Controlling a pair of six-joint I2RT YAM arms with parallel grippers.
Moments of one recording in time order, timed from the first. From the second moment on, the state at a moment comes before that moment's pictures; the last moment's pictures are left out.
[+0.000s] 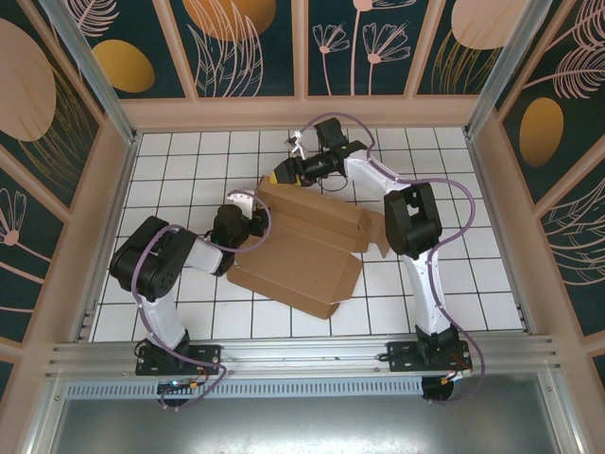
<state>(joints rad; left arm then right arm) -0.44 1.83 0.56 0.91 -0.03 -0.21 0.48 2.31 1.94 -0.51 -1.02 0.24</state>
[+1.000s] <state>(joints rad) -0.42 1.95 0.69 1.01 0.07 -0.29 0.47 2.30 1.91 -0.43 -1.04 0.28</state>
